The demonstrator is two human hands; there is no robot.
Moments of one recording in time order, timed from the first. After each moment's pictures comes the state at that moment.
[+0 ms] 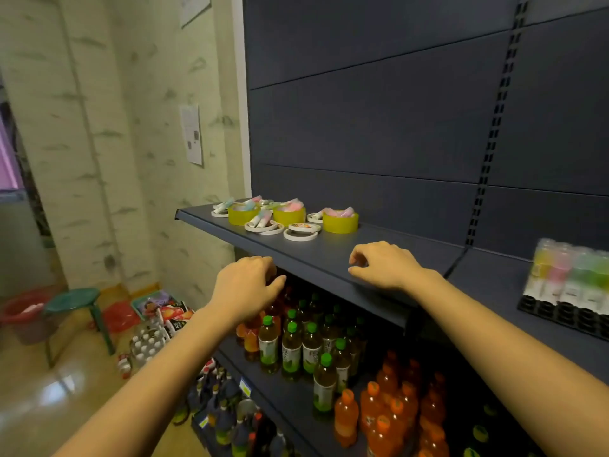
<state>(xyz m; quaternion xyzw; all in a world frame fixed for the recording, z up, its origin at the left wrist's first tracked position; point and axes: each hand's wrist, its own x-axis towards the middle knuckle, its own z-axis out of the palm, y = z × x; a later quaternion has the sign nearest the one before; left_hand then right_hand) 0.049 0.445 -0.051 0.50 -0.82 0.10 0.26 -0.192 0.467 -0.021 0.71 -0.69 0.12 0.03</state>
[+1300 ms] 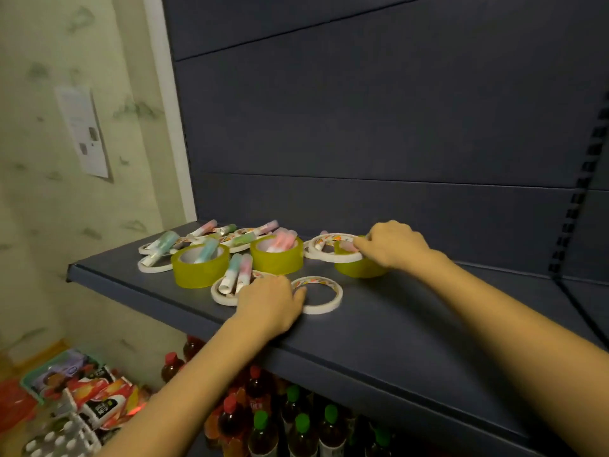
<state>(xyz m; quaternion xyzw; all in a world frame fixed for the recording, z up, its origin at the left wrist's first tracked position) -0.002 0.154 -0.051 0.48 -0.87 0.04 0.13 -0.192 0.206 0.006 0.53 -0.83 0.14 0.06</state>
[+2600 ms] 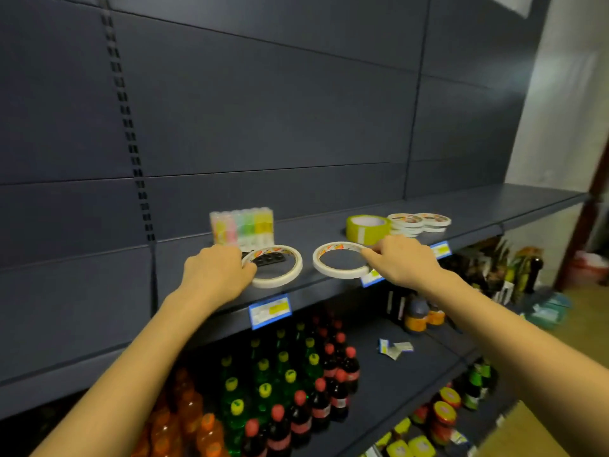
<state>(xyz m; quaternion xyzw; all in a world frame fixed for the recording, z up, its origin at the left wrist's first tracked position) -0.223 0.517 -0.027 0.06 -0.98 -0.03 0.20 -0.270 0.782 -0.023 0.11 -0.98 0.09 0.17</state>
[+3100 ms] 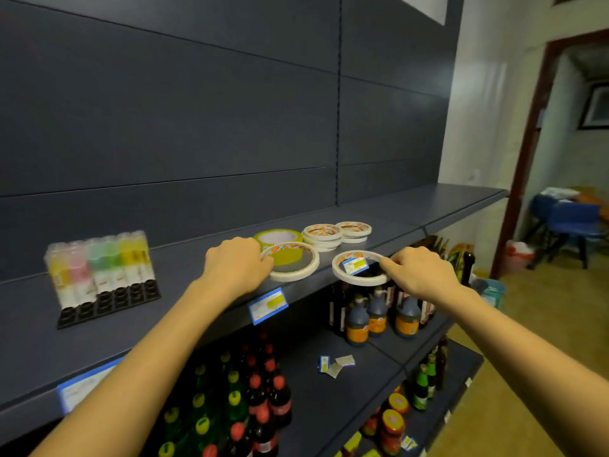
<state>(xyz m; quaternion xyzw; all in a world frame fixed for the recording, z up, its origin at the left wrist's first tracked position) -0.340 0.710 -0.013 -0.04 -0.98 -0.03 0.20 -0.335 0.980 -0.039 -0.03 -0.98 0.10 0.18</state>
